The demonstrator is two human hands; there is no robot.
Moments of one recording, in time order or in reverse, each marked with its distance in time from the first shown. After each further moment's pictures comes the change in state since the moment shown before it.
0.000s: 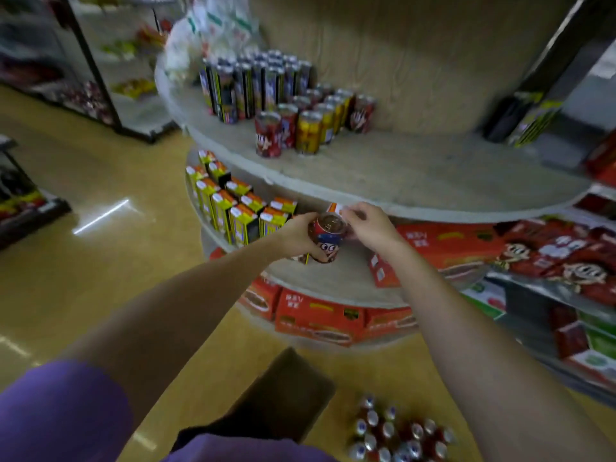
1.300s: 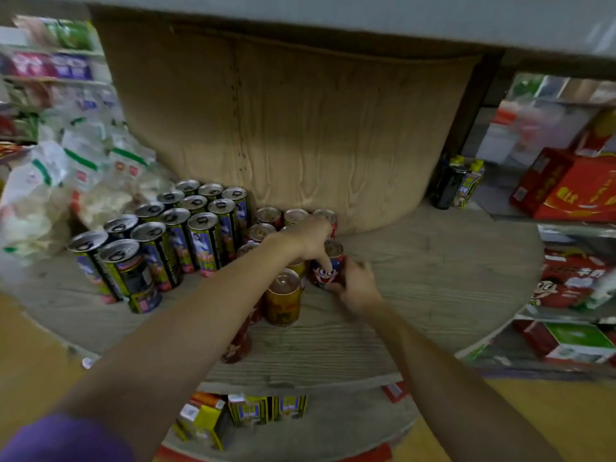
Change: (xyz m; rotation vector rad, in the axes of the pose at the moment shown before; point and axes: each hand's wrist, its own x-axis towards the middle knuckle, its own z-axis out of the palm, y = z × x) left_hand 0.341 0.141 -0.154 0.923 -0.255 0.508; right_hand 0.271 -0.039 -0.010 -0.474 0.295 0.142
